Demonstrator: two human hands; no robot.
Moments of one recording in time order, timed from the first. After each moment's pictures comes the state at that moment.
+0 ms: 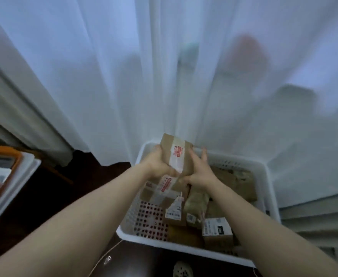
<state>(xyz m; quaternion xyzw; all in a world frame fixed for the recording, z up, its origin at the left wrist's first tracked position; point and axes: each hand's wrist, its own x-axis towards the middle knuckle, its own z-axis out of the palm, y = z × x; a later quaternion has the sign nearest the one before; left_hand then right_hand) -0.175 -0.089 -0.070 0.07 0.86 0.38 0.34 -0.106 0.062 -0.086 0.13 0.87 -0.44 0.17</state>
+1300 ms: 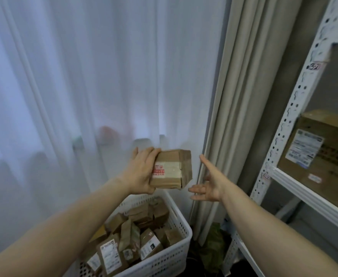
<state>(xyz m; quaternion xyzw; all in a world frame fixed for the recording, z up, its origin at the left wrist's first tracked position) 0.058 -0.009 0.154 0.67 0.71 0.13 -0.16 0.258 0.130 0.158 0.47 0.40 -0.77 -0.17</state>
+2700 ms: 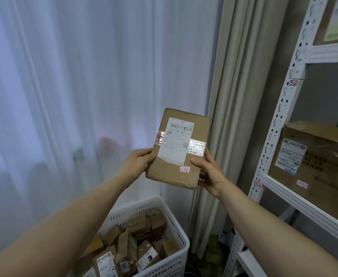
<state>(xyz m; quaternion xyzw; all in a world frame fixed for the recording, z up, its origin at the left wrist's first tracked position) 0.104 -0.021 0.219 0.39 0.65 0.61 0.23 0.265 0.131 0.180 0.26 0.58 -0.71 -0.30</state>
